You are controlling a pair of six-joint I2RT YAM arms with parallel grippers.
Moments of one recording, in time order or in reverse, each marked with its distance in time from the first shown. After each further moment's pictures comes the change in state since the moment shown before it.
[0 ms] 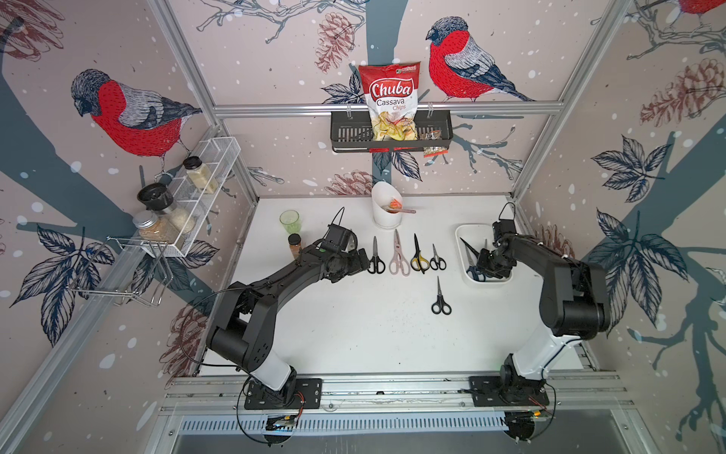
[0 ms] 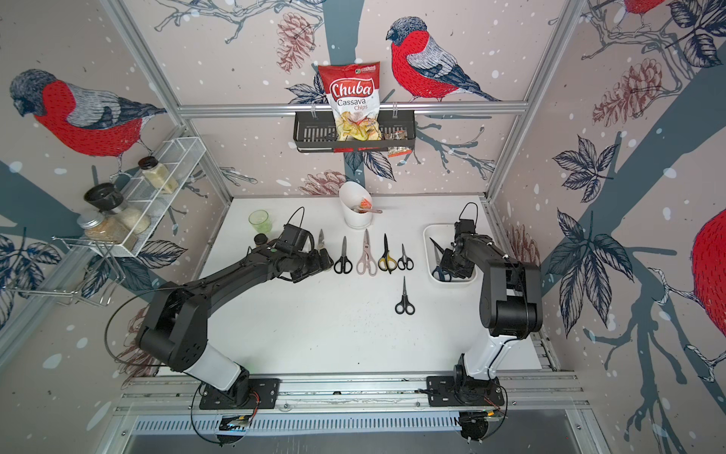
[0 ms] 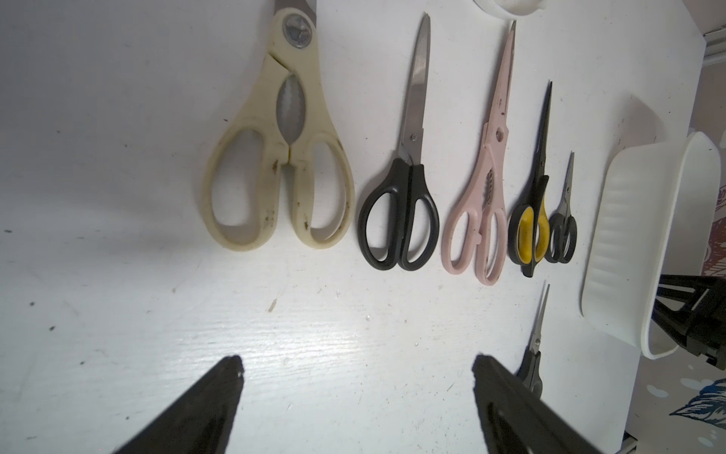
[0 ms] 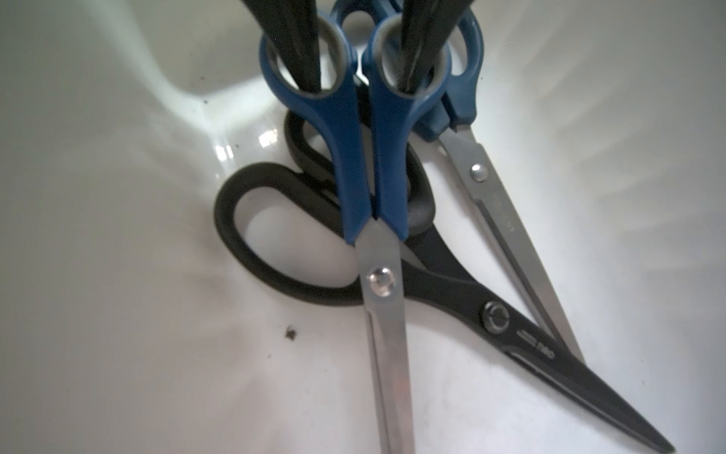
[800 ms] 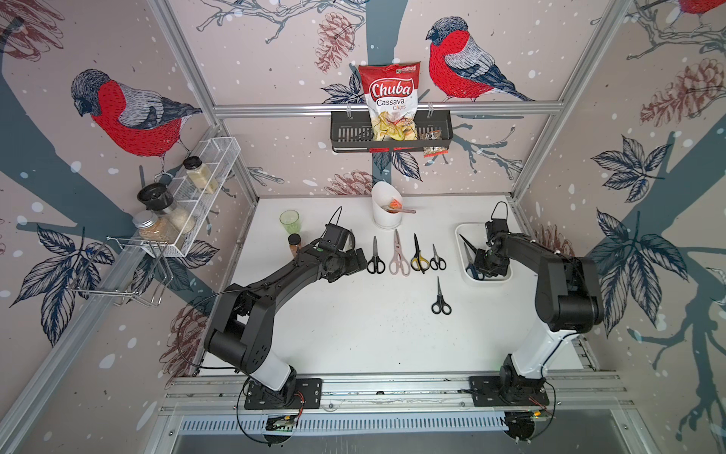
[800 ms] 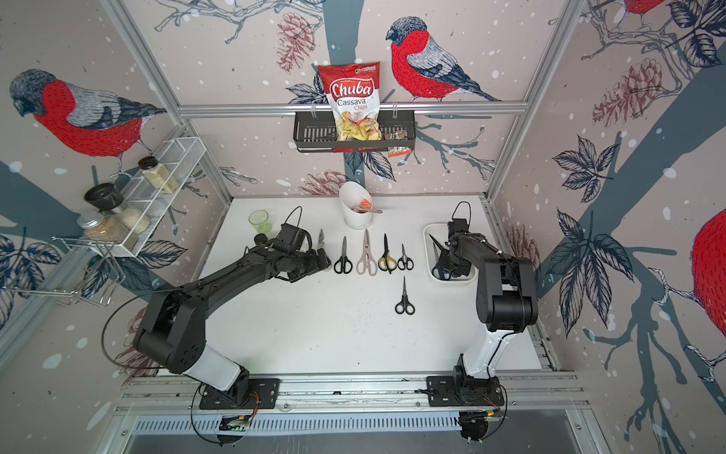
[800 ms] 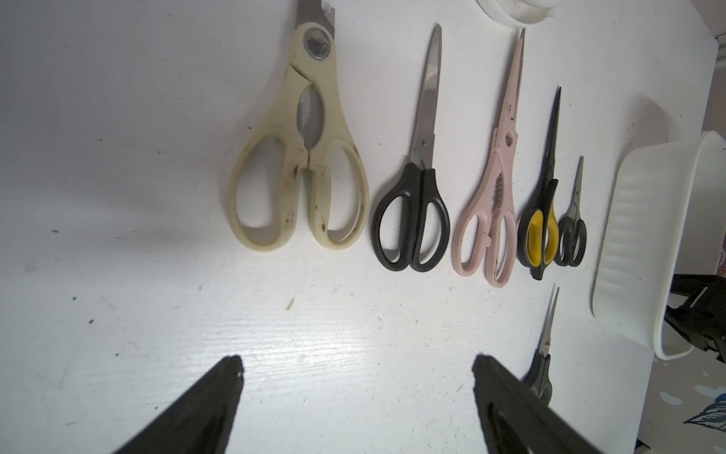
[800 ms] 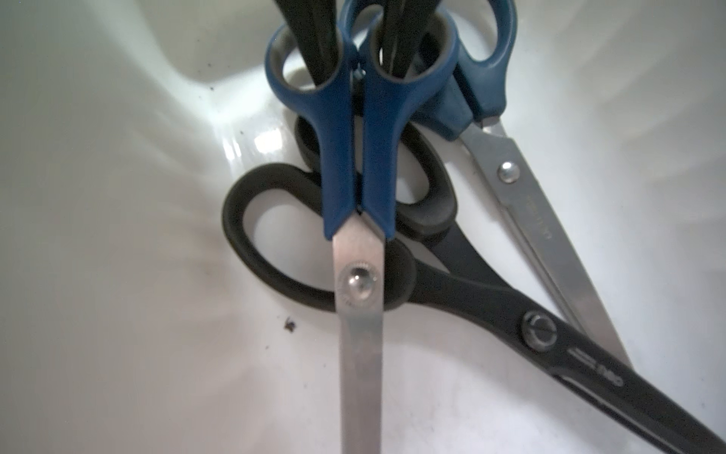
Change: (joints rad) left arm 0.017 -0.016 -0.001 -0.023 -0.015 0.023; right arm 0.030 0.038 0.023 0.008 0.083 0.005
